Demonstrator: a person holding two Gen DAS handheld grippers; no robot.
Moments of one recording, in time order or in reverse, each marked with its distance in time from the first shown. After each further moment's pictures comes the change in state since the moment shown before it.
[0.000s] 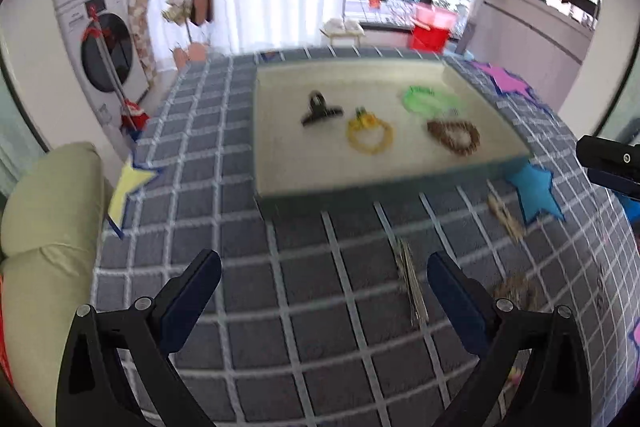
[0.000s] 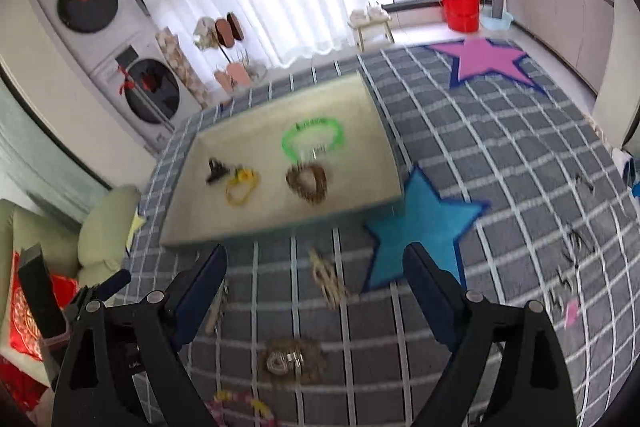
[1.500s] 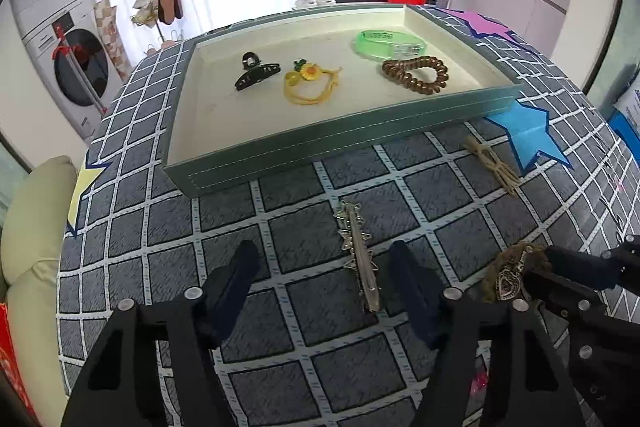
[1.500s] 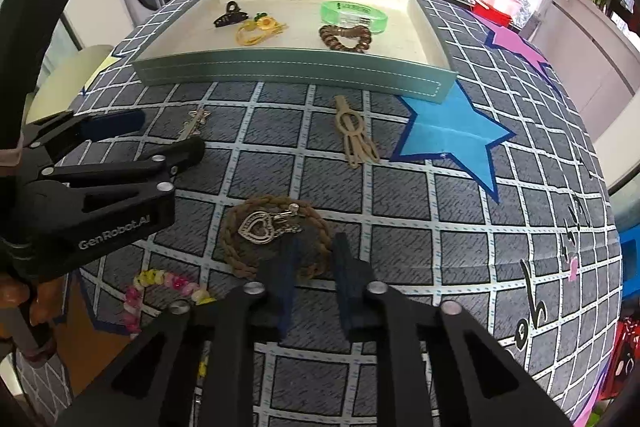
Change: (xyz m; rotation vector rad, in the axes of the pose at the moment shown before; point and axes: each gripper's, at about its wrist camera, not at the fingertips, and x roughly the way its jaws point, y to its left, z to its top) left arm 0.031 -0.047 -0.014 0.129 0.062 0.009; right arm 0.038 0.047 -0.090 -0.344 0.162 -0.204
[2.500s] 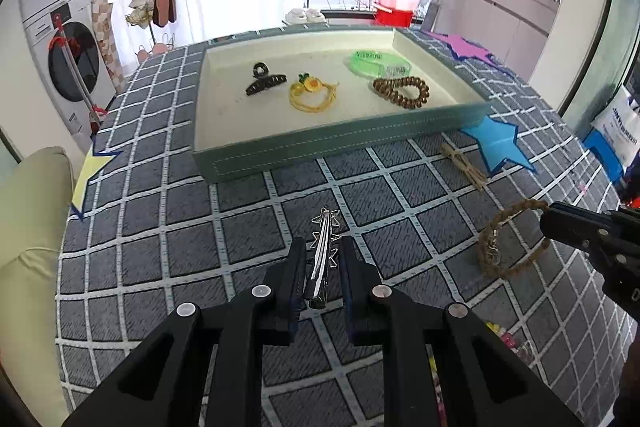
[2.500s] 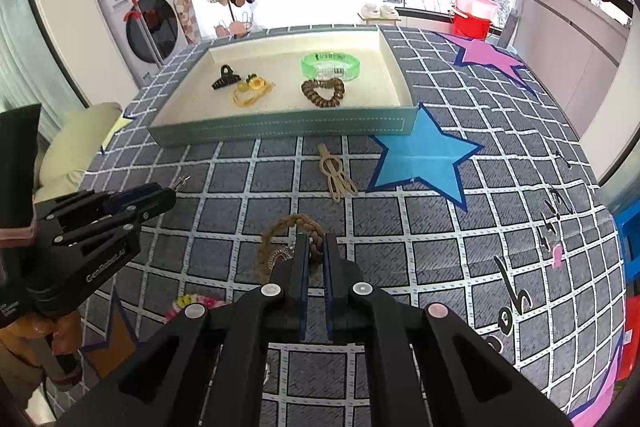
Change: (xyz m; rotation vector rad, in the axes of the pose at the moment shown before) left arm -0.036 0.023 -0.018 -0.044 -0.064 -0.097; right arm -0.047 -0.020 0.003 0.135 -0.147 0.050
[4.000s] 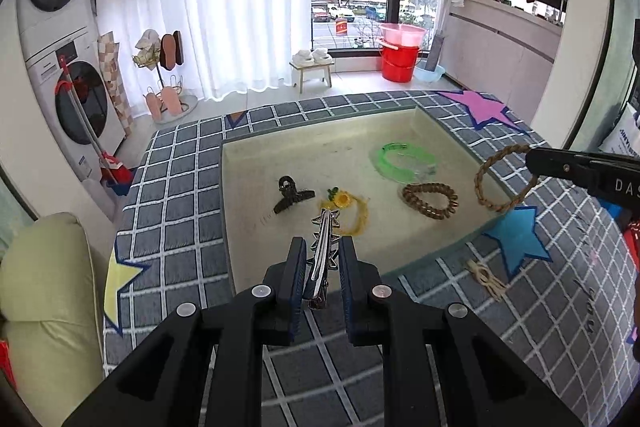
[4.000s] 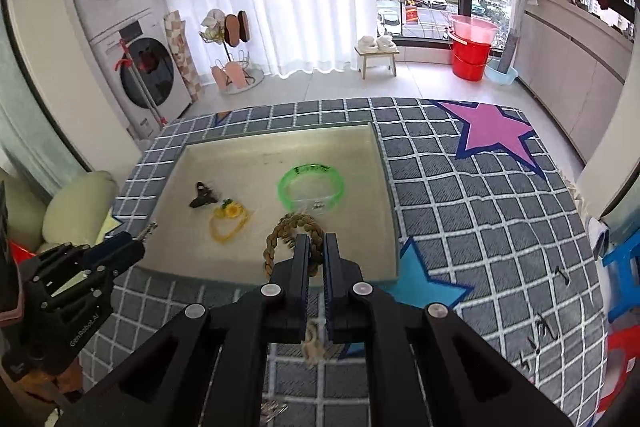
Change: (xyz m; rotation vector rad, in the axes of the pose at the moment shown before) left arm 0.008 0.019 0.085 0.033 -0.118 0.051; right arm 0.027 -0.034 0.129 0.028 -0.082 0.009
